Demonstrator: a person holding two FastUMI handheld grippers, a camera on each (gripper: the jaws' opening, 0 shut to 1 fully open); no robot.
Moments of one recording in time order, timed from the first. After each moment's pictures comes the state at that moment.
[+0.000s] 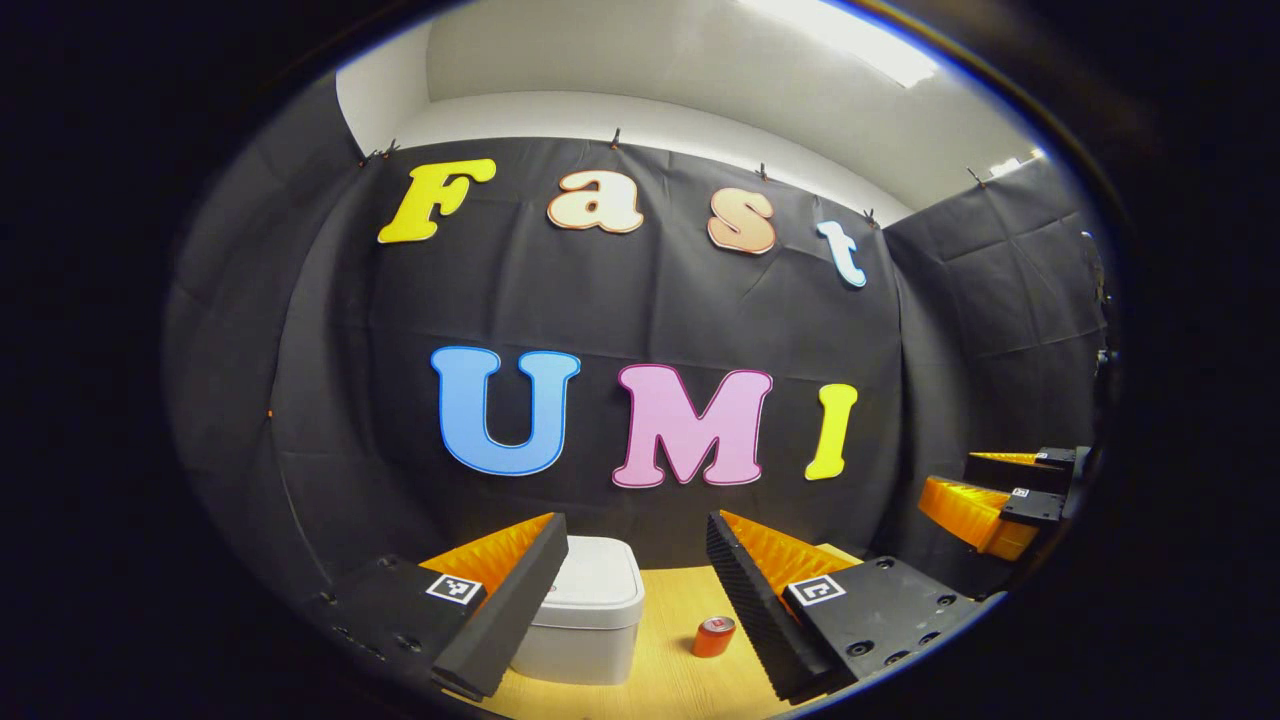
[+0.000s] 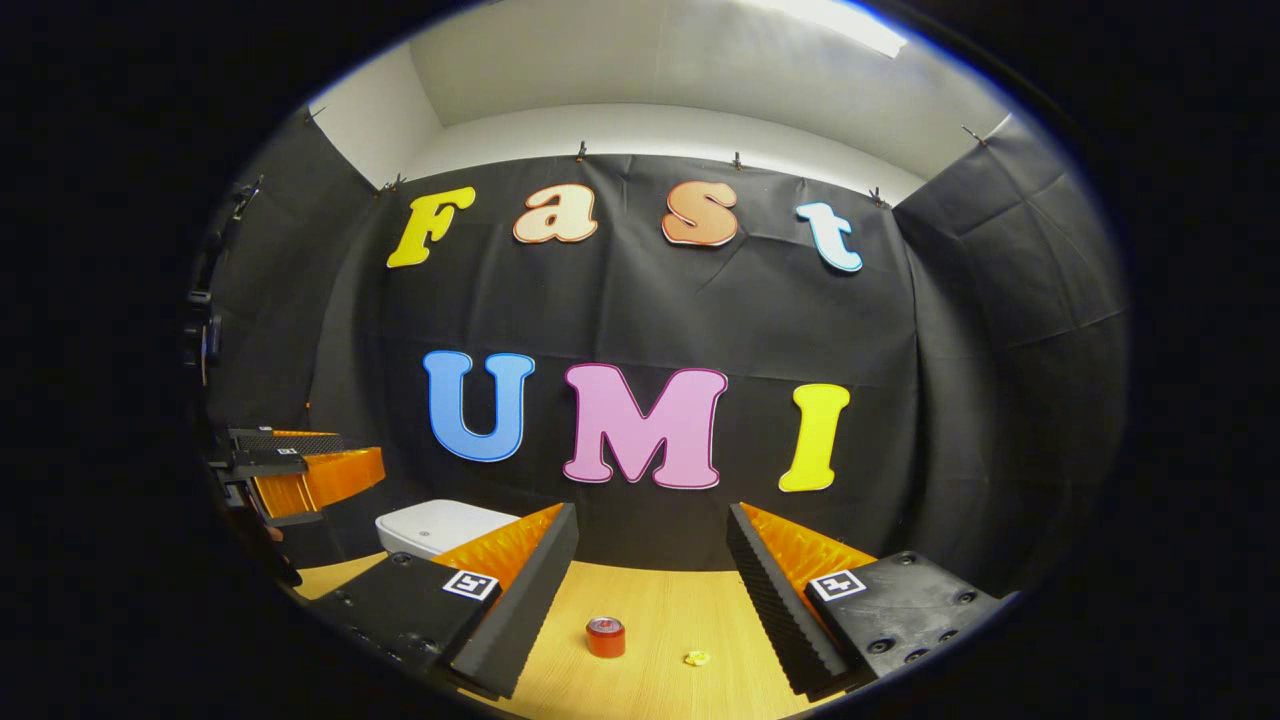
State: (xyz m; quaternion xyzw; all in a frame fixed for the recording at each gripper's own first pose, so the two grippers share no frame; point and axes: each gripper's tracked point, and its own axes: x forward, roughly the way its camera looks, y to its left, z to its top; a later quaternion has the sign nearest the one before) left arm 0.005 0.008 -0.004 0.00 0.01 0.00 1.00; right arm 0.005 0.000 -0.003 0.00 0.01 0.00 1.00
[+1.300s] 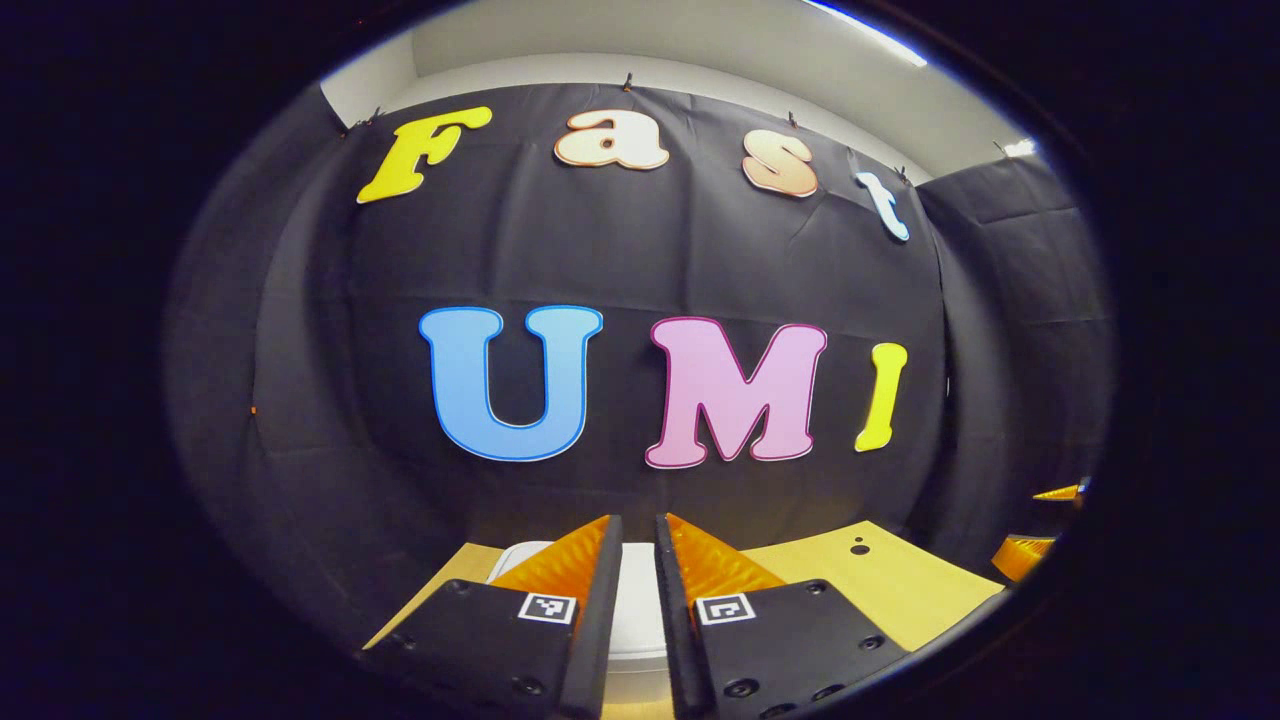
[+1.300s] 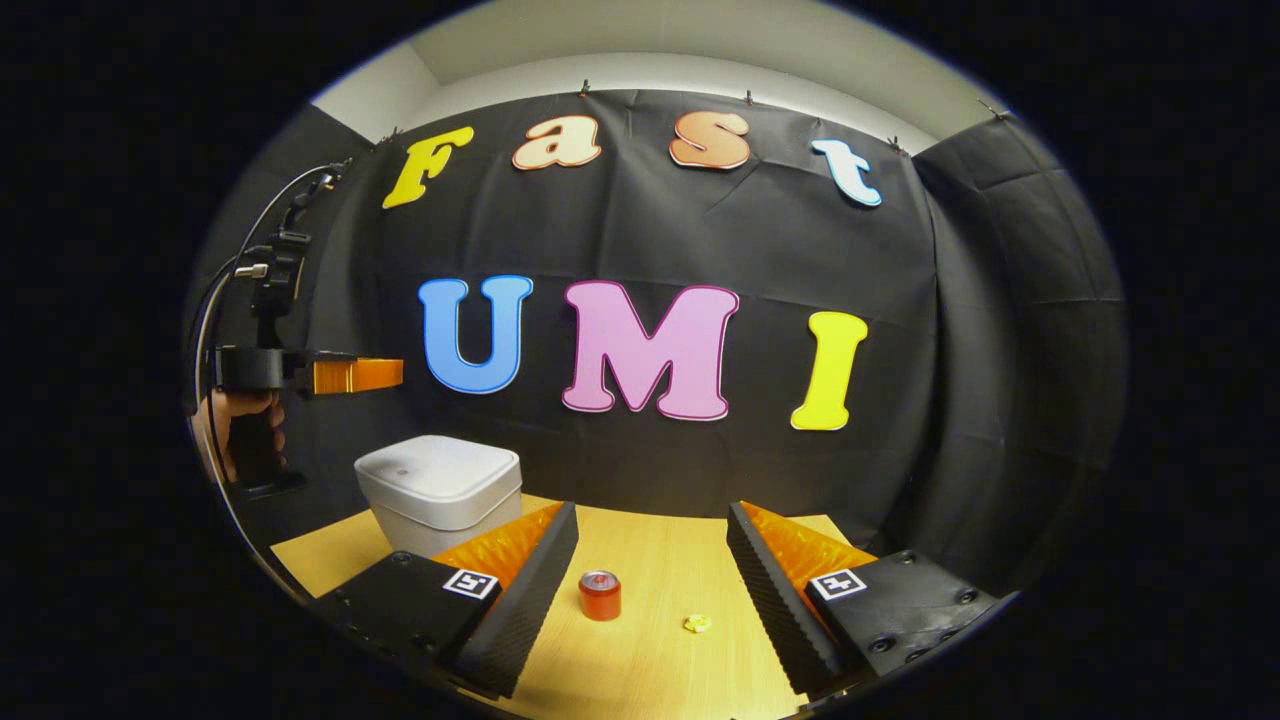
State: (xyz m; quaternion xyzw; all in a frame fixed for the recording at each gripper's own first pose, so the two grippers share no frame) left arm 0.127 0.067 -0.048 0.02 0.09 0.02 1.00; right arm 0.030 -0.008 -0.090 -0.01 0.11 0.01 0.99
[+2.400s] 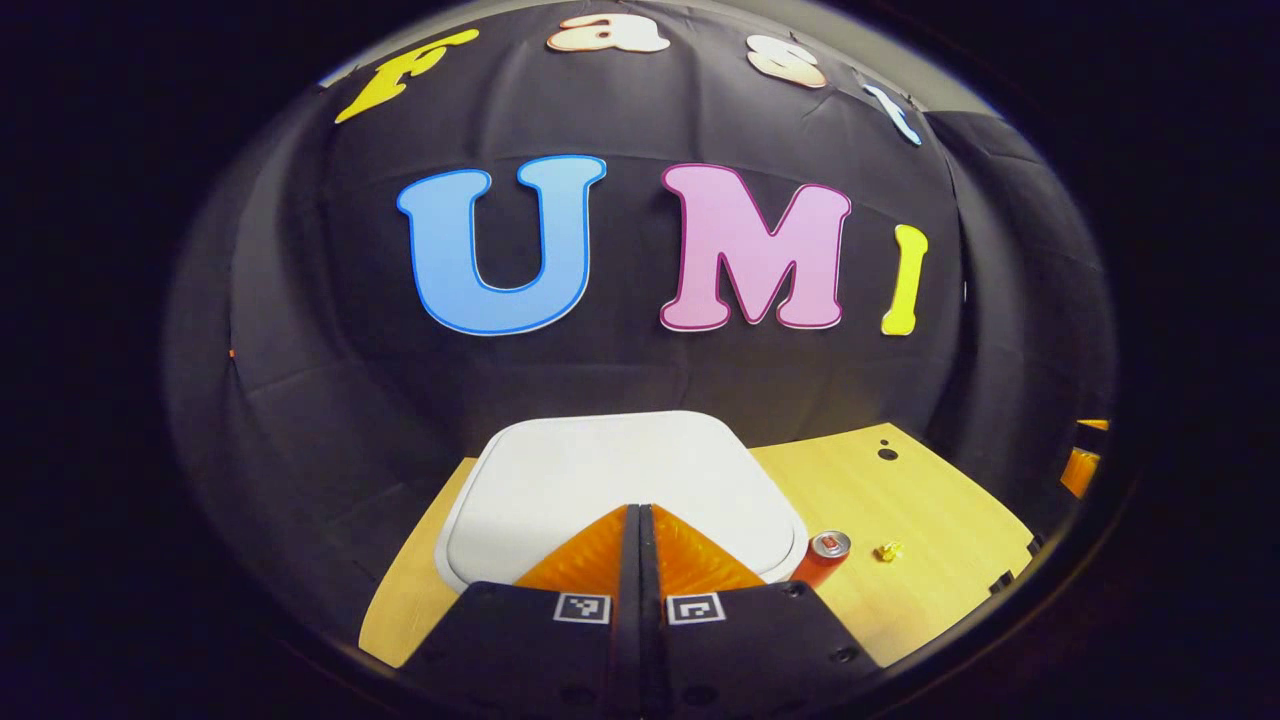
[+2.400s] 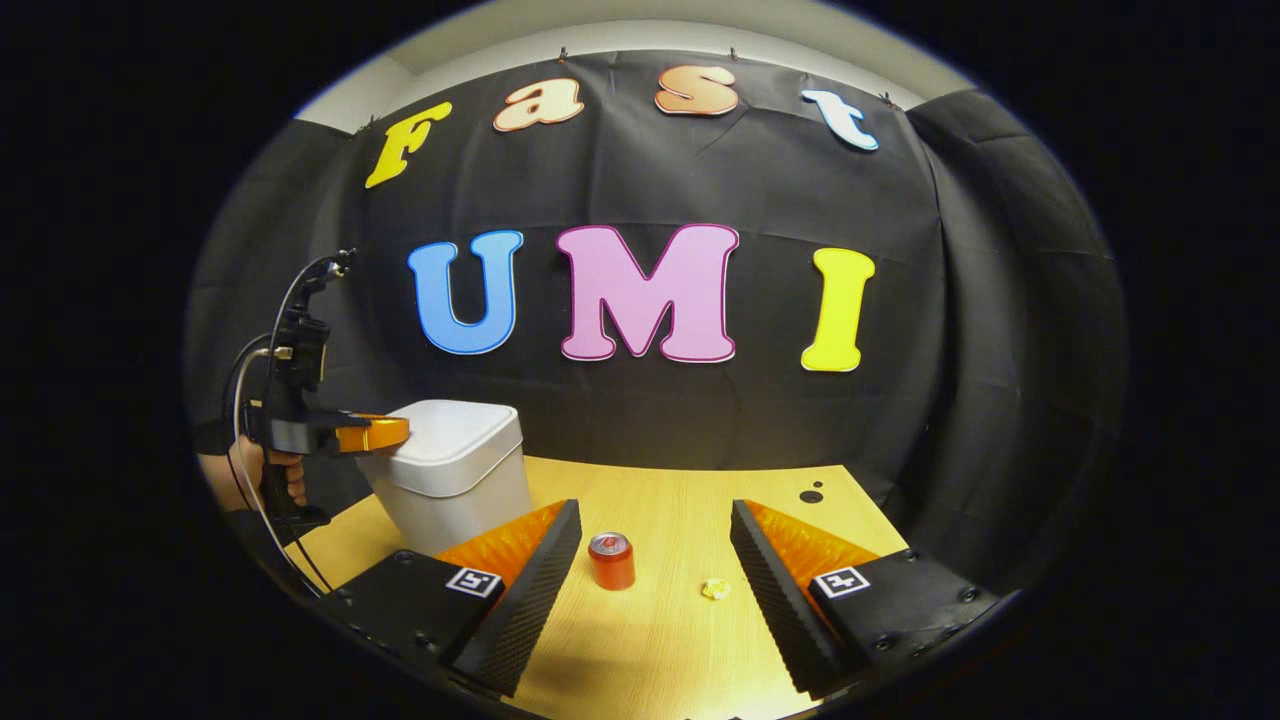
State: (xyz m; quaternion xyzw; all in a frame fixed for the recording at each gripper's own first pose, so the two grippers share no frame) left arm 0.130 0.098 -0.184 0.01 0.24 0.02 0.97; right arm 0.029 -0.004 -0.136 0.02 0.18 0.02 0.98
